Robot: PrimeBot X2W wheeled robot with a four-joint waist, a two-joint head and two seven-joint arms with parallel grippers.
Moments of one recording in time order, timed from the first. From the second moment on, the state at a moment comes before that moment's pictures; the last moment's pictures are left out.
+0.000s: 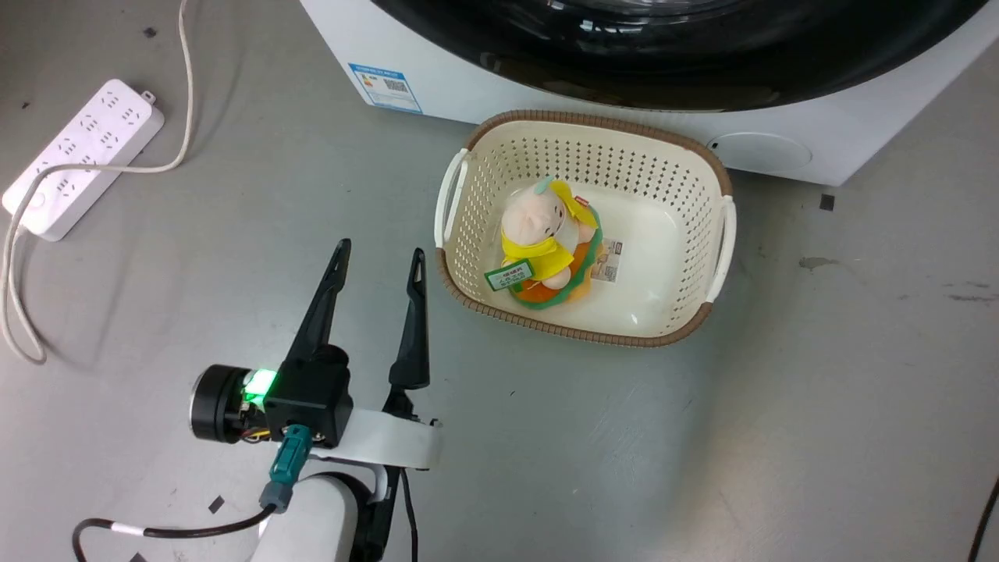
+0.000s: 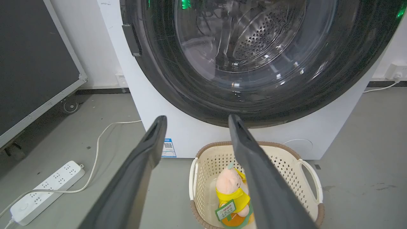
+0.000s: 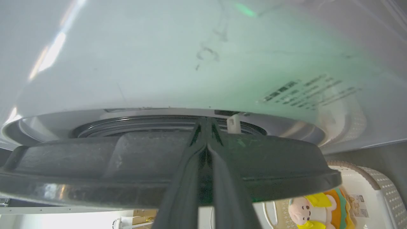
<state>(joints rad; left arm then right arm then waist) -0.23 0.05 -0.22 -0.02 -0.04 0.10 -0.22 -1.36 -0.34 -0.24 1.10 1.11 0.13 0.51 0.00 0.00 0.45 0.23</state>
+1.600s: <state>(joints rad) -0.04 0.05 -0.25 0.07 -0.04 0.06 -0.26 -0.65 -0.06 -0.14 0.83 1.43 0.13 1.05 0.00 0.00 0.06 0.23</state>
